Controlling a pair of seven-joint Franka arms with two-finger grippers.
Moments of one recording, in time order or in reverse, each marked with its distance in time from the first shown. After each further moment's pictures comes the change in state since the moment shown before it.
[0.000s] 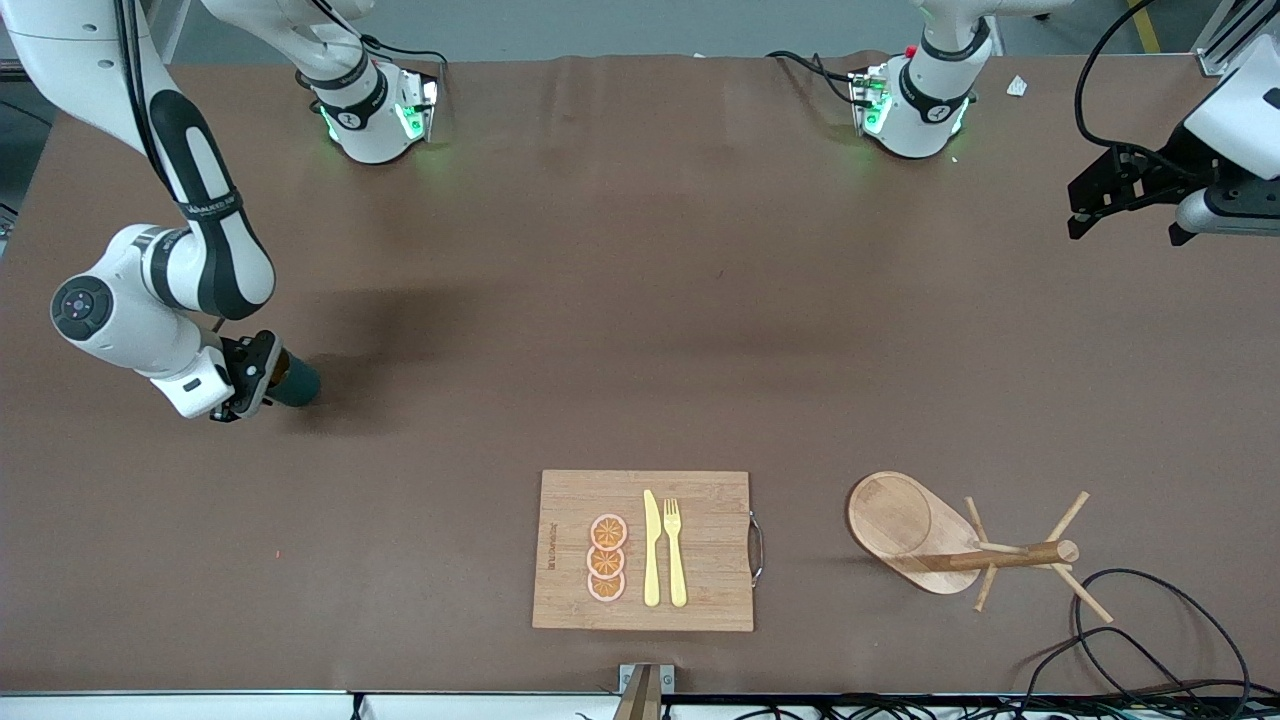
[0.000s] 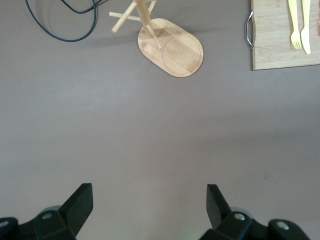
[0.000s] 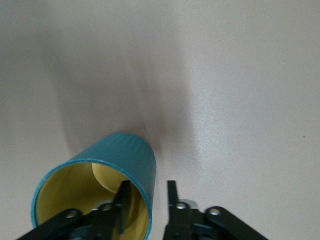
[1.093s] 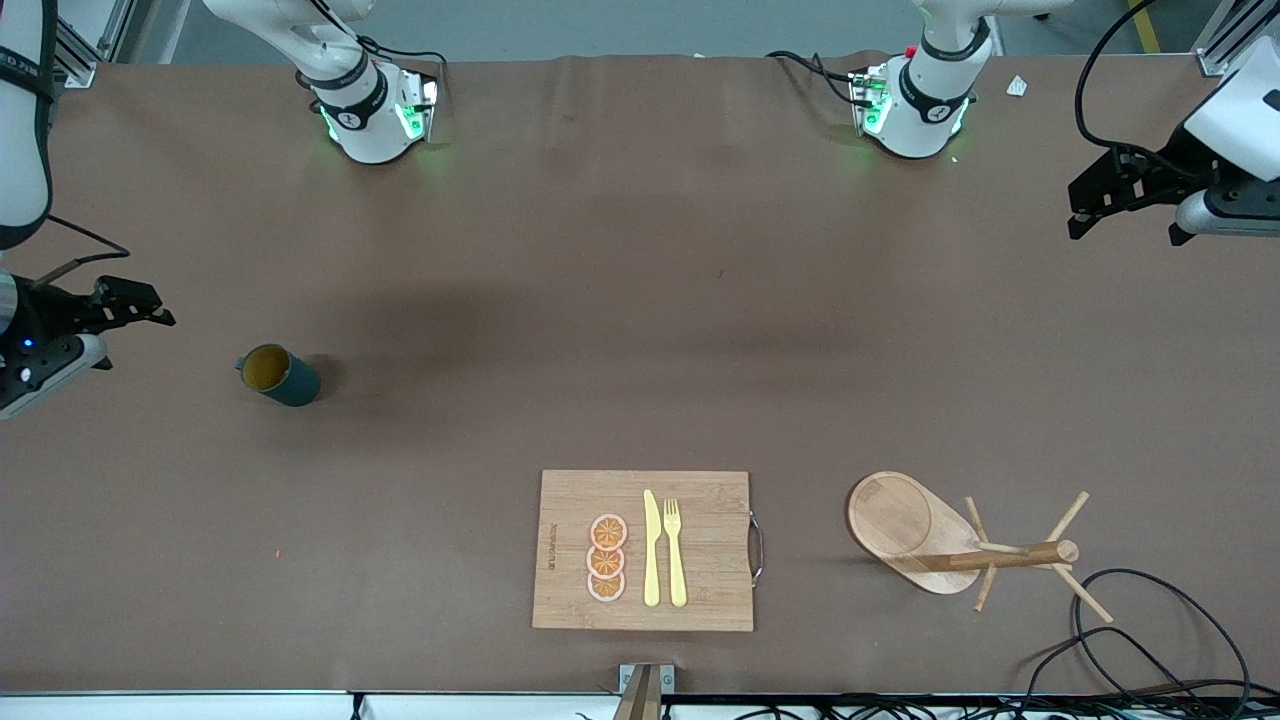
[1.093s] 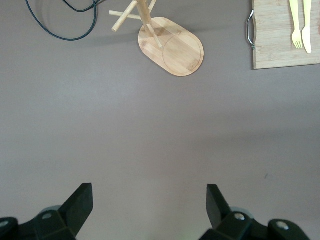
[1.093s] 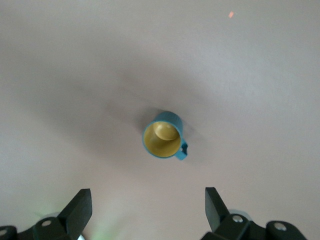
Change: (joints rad) left arm 0.001 0.000 0.001 -0.002 0.000 -0.001 0.000; right arm -0.037 -0.119 0.011 0.608 0.001 -0.898 0.904
